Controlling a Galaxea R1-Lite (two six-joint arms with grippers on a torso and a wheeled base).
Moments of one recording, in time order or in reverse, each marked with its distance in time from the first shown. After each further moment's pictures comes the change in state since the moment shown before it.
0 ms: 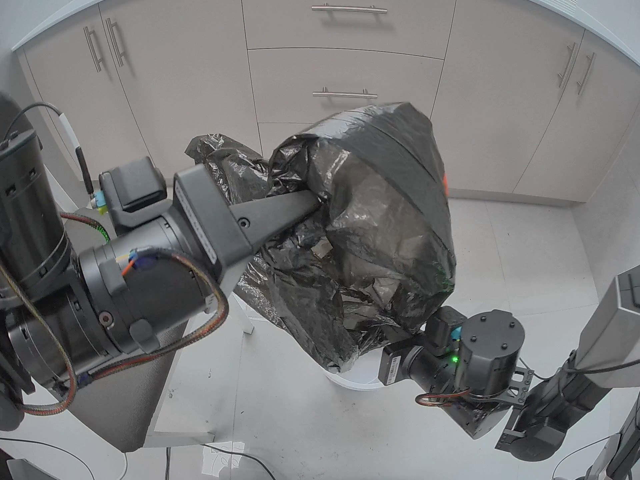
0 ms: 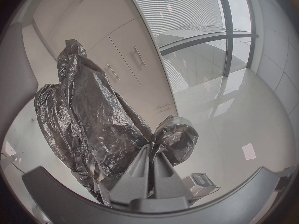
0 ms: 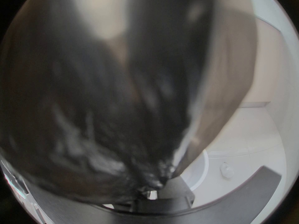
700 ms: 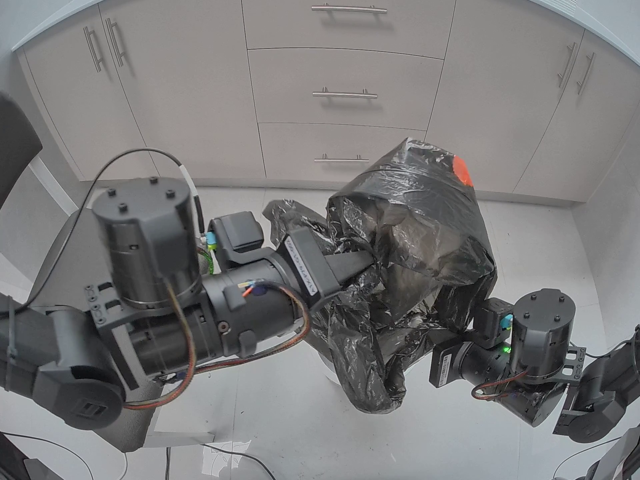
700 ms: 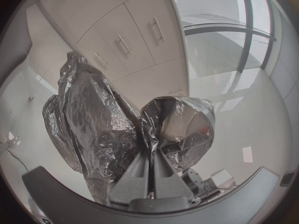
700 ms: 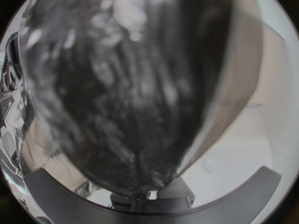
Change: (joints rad) left arm 0.059 0.263 -0.014 -0.118 -0.169 -0.087; right arm -0.067 -0.265 0.067 0.346 0.050 -0.004
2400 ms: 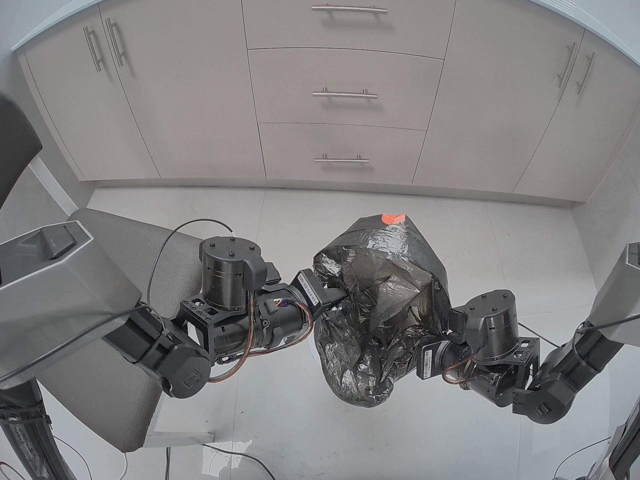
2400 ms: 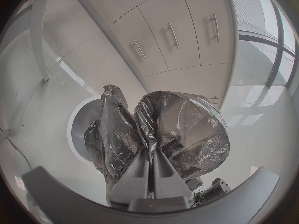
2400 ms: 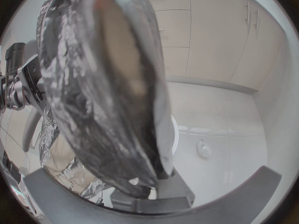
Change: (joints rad) left arm 0.197 0.429 -0.066 -0.178 -0.115 -0.096; right arm -0.142 0.235 -0.103 0.053 0.064 0.033
